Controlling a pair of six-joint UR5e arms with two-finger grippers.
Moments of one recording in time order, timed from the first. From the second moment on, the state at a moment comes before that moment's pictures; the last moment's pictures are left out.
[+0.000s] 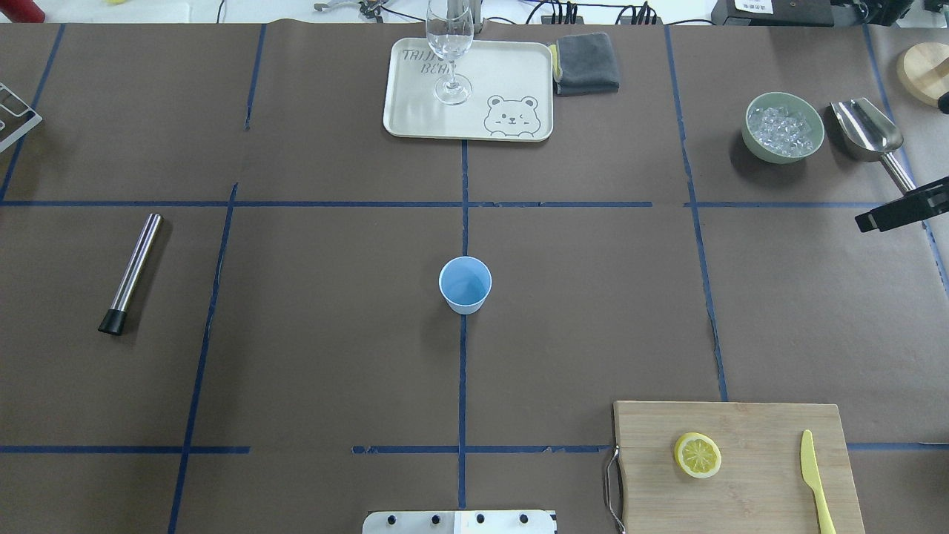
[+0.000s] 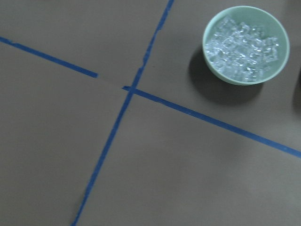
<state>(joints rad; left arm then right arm) -1.62 -1.35 -1.86 -1.56 -2.39 0.26 1.11 -1.66 2.10 -1.35 2.23 0.38</state>
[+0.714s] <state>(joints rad) -1.62 -1.35 -1.86 -1.56 -2.39 0.26 0.57 -1.62 2.25 -1.34 1.85 0.96</state>
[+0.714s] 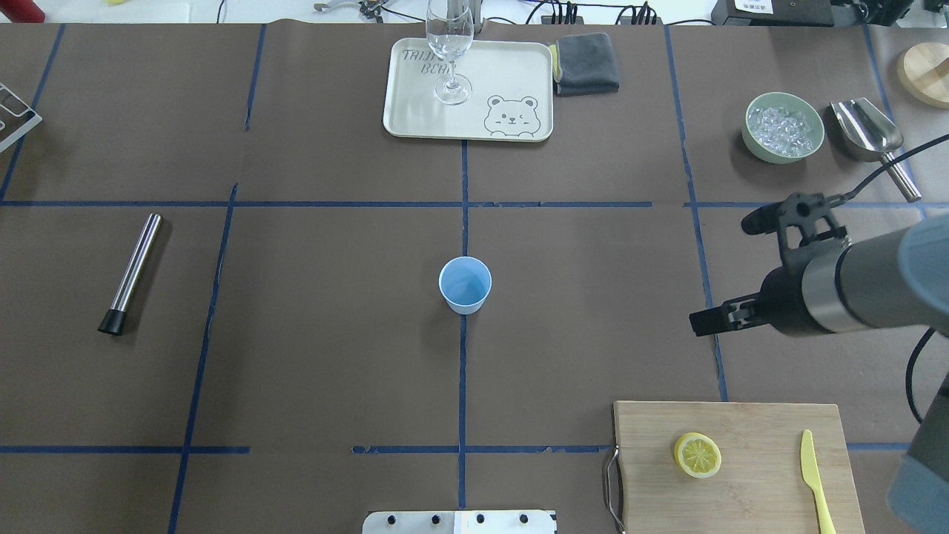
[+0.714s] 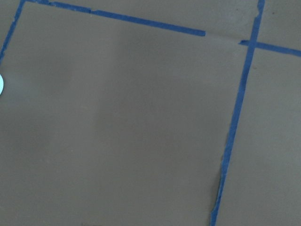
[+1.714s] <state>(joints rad) -1.62 -1.35 -1.89 -1.56 -2.39 0.26 0.16 -1.74 2.22 -1.21 1.47 1.29</state>
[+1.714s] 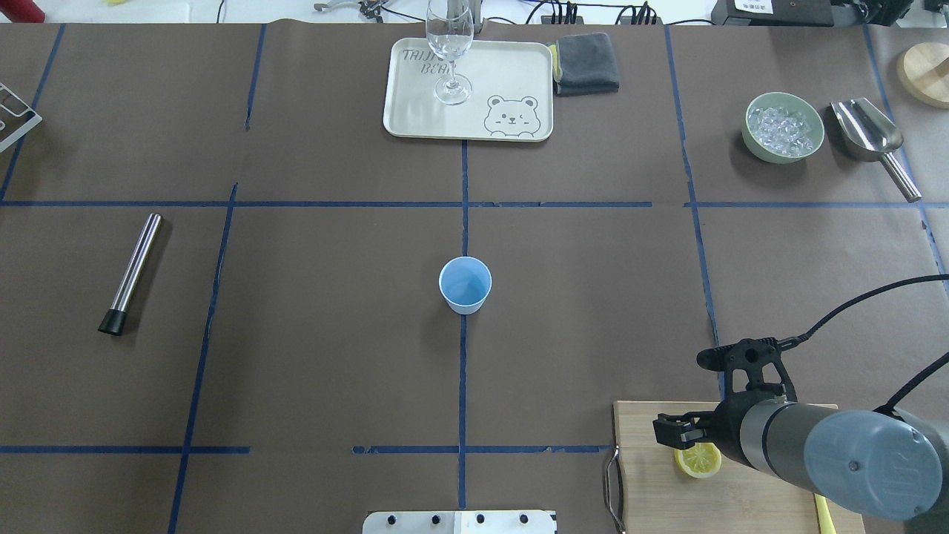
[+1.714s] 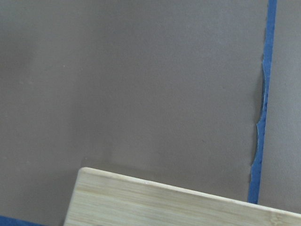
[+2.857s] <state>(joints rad) -1.62 -1.35 -1.89 -1.56 -2.39 0.26 0.02 -1.85 2.14 -1.01 1.30 1.40</state>
